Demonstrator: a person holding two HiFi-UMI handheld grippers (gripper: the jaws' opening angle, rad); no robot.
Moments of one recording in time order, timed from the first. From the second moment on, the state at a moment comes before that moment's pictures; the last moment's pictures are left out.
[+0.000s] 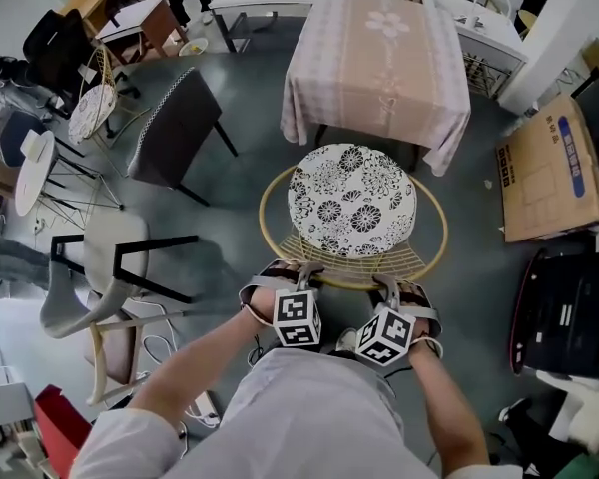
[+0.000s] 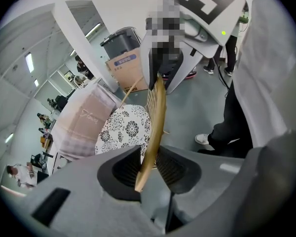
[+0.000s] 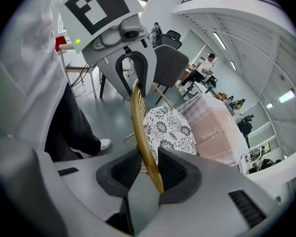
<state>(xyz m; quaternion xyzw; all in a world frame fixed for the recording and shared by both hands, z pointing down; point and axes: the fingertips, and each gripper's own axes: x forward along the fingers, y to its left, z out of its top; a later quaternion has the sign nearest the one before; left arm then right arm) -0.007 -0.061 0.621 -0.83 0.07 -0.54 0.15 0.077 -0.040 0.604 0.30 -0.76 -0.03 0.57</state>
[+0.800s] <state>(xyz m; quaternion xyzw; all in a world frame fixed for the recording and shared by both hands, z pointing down) -0.014 -0.129 0.625 -0.82 0.05 -0.54 0.17 0.072 -0.099 0.606 0.36 -0.73 0.03 0.57</state>
